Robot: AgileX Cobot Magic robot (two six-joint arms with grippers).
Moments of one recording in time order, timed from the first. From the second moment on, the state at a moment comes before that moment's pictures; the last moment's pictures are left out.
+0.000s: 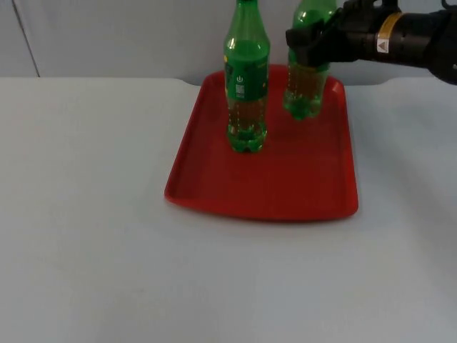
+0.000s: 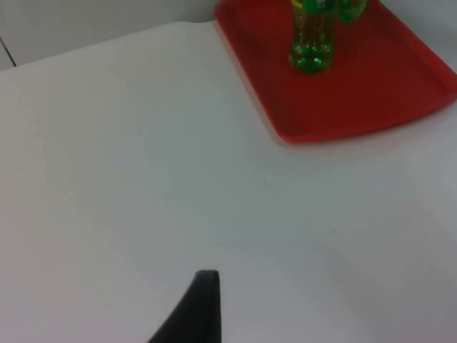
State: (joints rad) right arm 0.28 2.32 -1.60 -0.75 -0.54 0.49; left arm -0.42 0.00 -0.50 0.03 1.08 0.02
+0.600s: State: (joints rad) right arm 0.28 2.38 -1.61 -0.59 -0.59 0.37; left arm -0.42 0.00 -0.50 0.03 1.08 0.02
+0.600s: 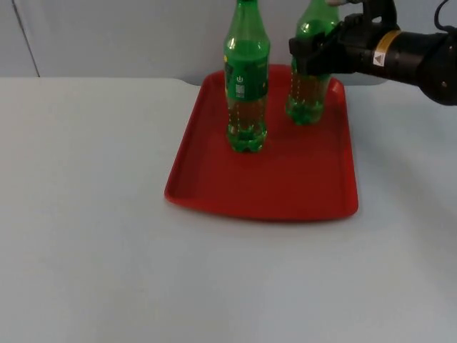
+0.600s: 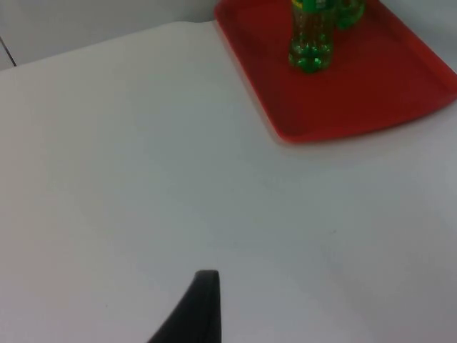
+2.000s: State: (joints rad) right arm 0.28 2.38 -1.61 -0.56 -0.48 0.36; left arm -0.42 0.00 -0.50 0.03 1.08 0.02
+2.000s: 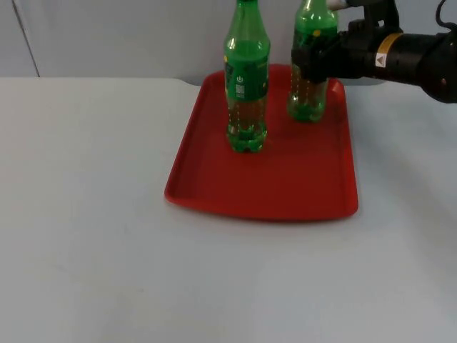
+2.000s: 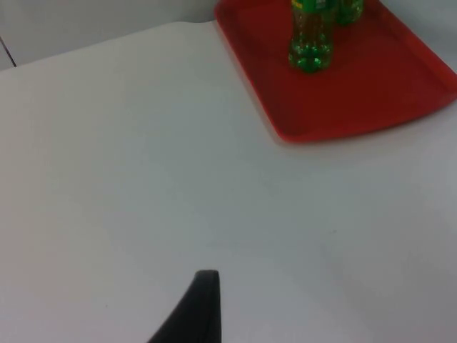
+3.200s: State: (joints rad) right arm 0.28 2.38 -1.61 -0.56 -0.48 0.37; left arm -0.42 0.00 -0.50 0.03 1.08 0.02
